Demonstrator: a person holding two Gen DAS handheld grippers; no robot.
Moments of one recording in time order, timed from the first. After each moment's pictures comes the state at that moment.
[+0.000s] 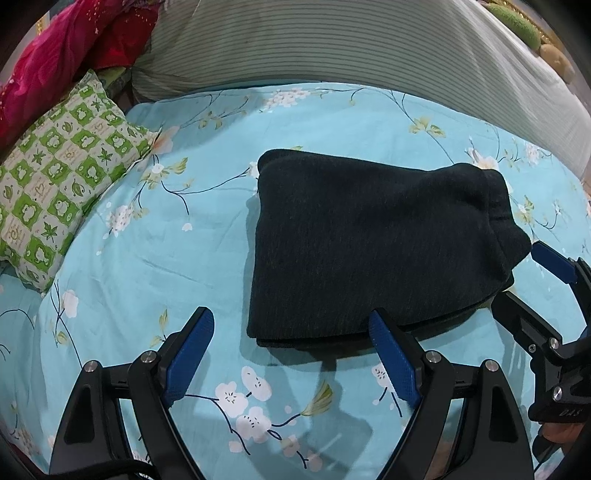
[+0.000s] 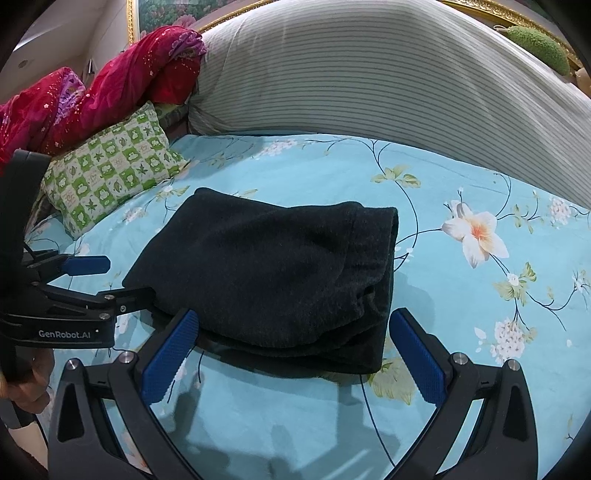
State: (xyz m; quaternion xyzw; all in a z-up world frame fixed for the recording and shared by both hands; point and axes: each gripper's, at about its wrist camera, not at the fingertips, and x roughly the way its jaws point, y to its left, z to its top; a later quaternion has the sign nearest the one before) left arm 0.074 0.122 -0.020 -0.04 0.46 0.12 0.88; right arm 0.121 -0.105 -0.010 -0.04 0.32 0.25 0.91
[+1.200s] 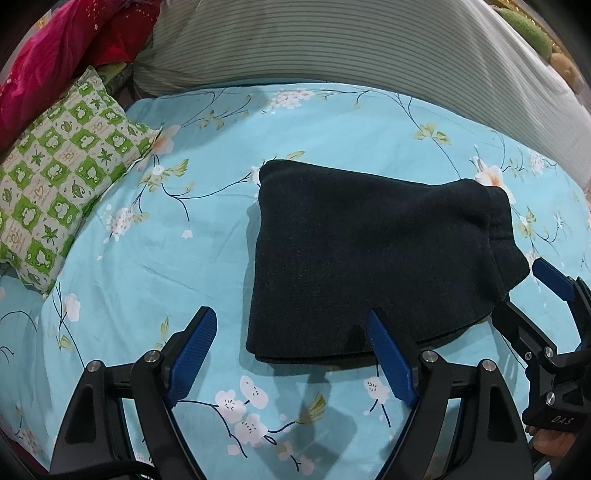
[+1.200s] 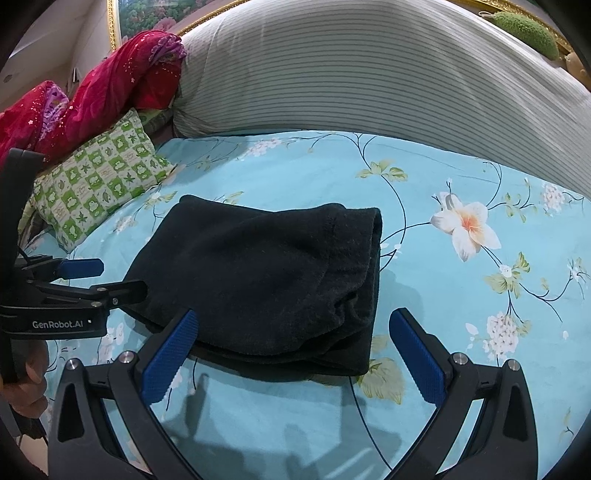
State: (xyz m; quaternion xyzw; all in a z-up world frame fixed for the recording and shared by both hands) left arm 0.086 0.126 -0.010 -0.05 0.48 0.13 0.87; right arm 0.134 -0.113 -0.005 -0.02 0.34 0.24 0.91
